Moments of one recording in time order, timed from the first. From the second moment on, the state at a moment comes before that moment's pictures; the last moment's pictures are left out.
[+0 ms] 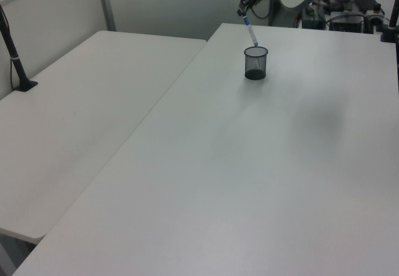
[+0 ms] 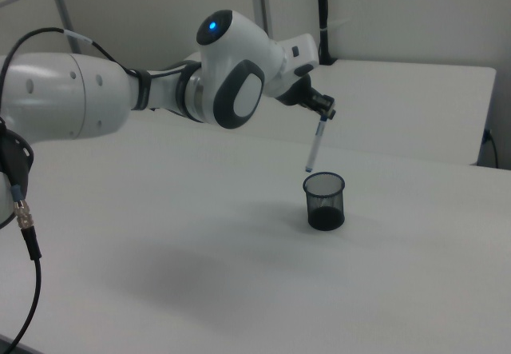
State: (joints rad) arm -0.21 0.42 -0.06 -1.55 -0.08 2.72 0.11
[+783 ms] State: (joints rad) arm -0.05 0.43 -0.06 -1.58 -0.08 2.47 0.11
